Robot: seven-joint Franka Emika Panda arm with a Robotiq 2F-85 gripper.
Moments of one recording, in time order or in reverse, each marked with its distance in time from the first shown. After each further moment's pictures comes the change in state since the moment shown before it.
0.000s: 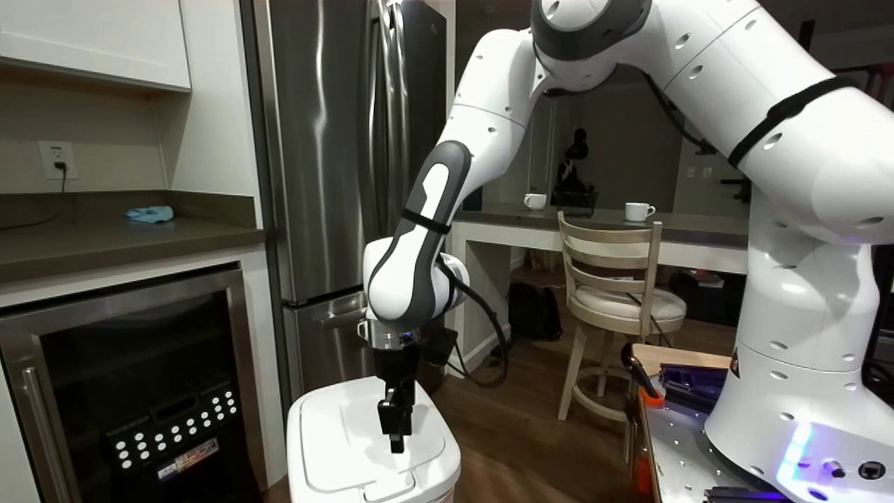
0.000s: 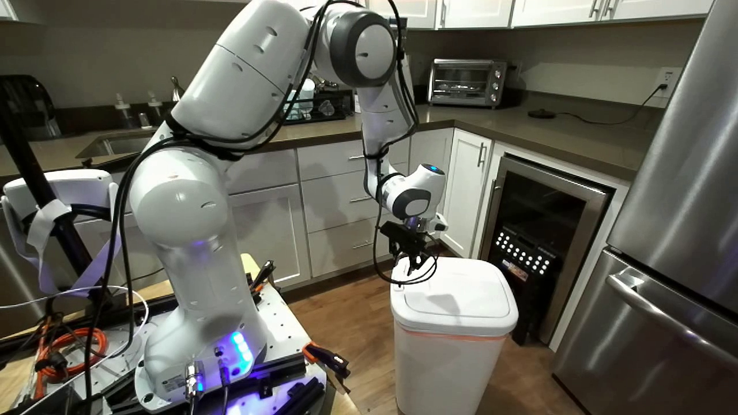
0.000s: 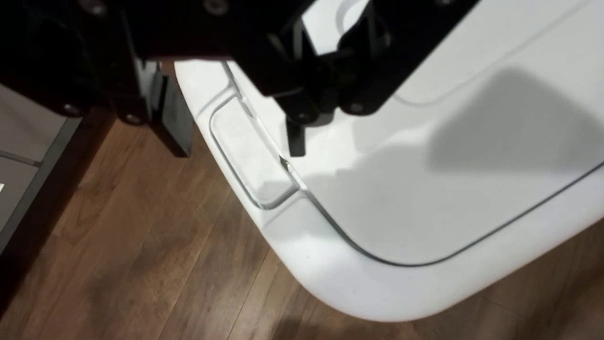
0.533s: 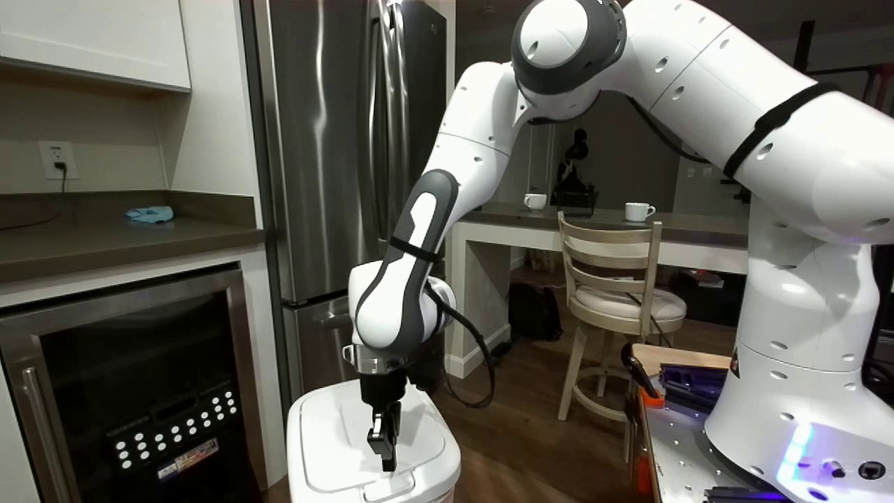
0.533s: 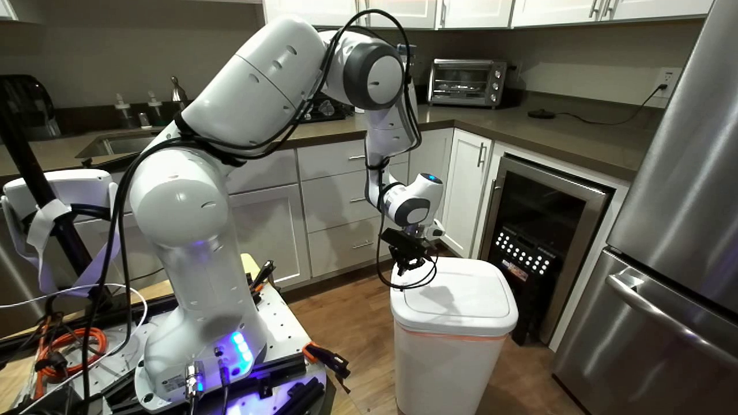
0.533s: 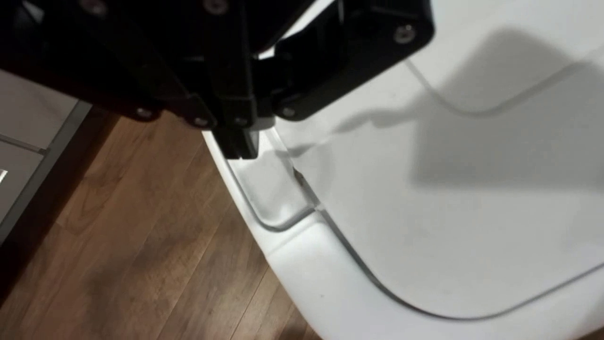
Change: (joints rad) arm 0.003 0.127 0.025 0.115 -0.054 -0.001 0.000
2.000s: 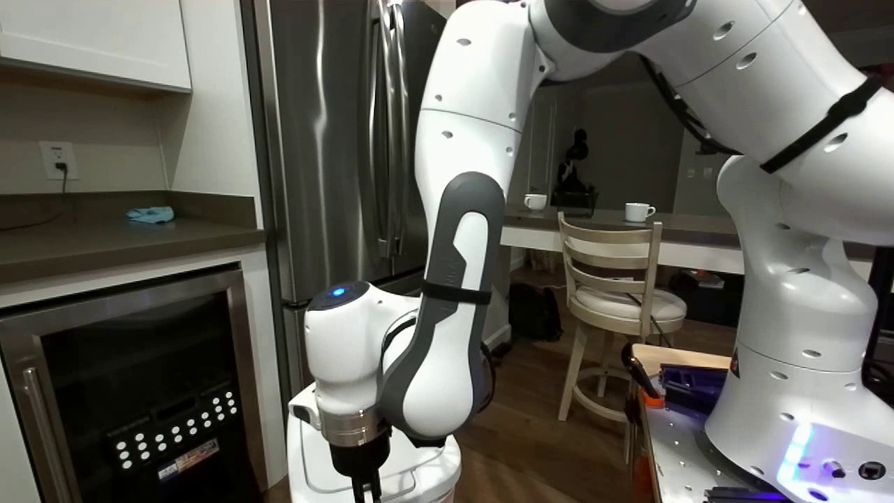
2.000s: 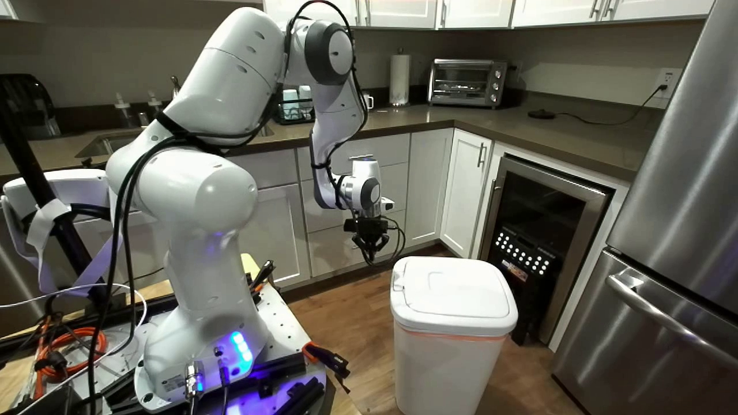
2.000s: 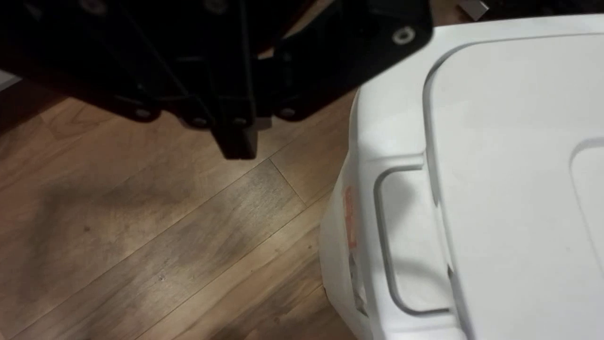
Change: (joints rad) arm 0.495 -0.083 -0.211 -0.134 -0.286 0.155 0.213
